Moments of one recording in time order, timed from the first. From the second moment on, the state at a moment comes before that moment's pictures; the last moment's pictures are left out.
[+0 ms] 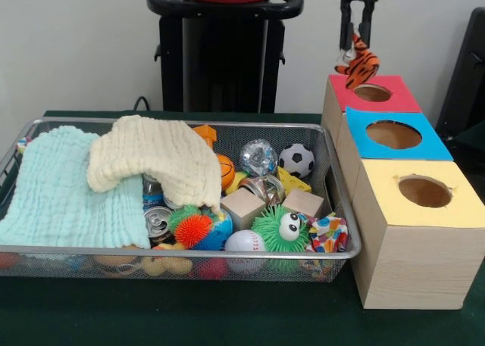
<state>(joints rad) -0.04 -1.10 0.01 2.14 -0.06 0.16 1.58</state>
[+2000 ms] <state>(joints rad) 0.16 -0.93 -0.07 2.29 0.10 -0.06 1.74</state>
